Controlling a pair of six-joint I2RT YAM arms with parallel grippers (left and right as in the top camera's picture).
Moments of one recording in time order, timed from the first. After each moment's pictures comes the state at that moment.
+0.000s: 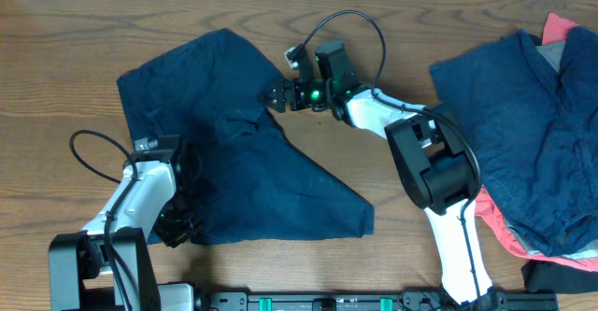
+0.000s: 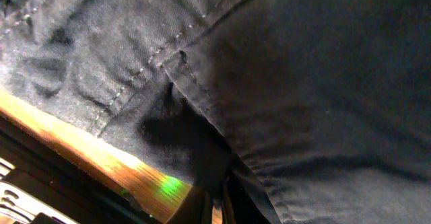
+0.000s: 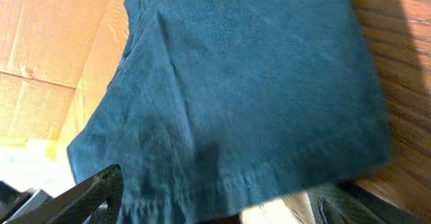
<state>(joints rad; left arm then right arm) 0.06 1.52 0.70 -1.05 -0.06 -0.73 0.49 2.36 1.51 0.18 -0.74 0.50</state>
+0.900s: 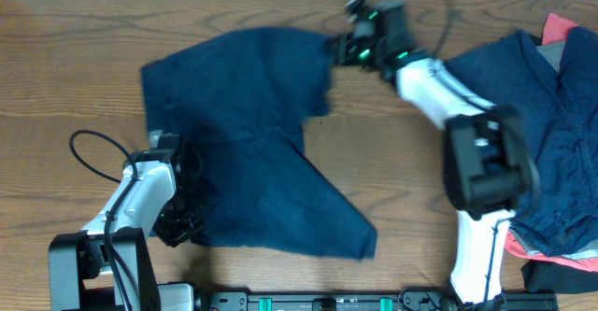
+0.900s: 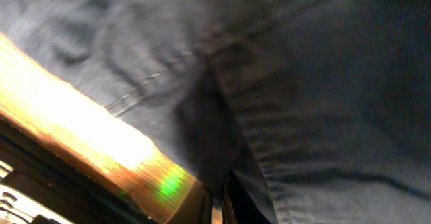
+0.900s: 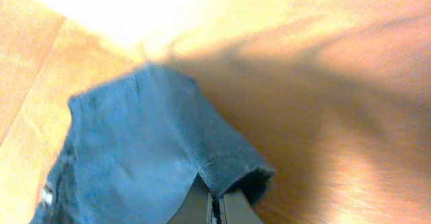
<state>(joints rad) 0.06 1.52 0.70 -1.04 -0.06 -0.73 0.24 2.18 1.61 -0.10 -0.51 0.36</state>
